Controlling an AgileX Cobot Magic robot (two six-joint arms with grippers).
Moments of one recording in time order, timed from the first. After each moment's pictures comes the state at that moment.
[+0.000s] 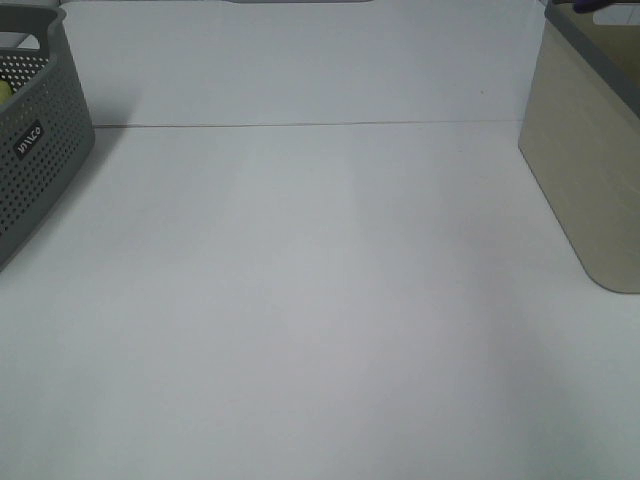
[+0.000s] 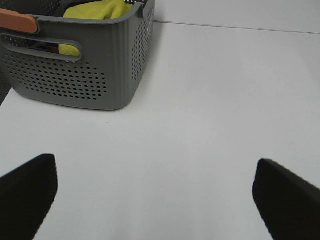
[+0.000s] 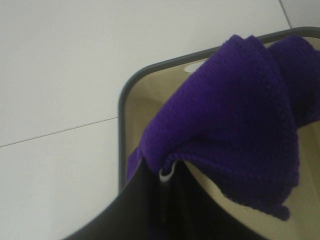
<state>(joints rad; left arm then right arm) 0.10 -0.01 -0.50 -0.12 1.04 0.03 -0.27 2.09 -2.42 0.33 1.22 0.01</state>
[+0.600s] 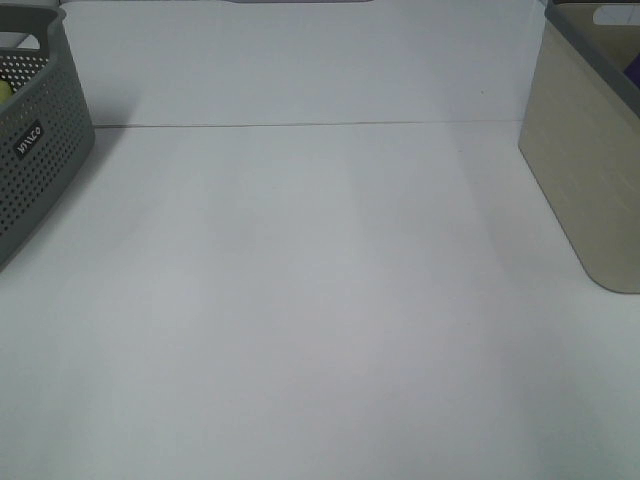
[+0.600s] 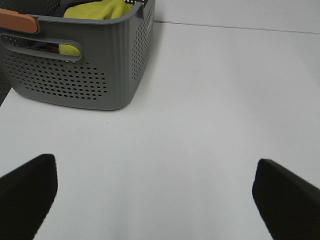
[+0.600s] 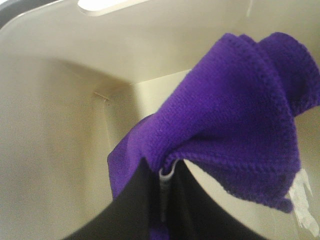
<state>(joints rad) 0.10 -0.01 -0.50 -0.12 1.04 0.03 -0.28 2.25 -2.39 0.19 1.22 0.00</state>
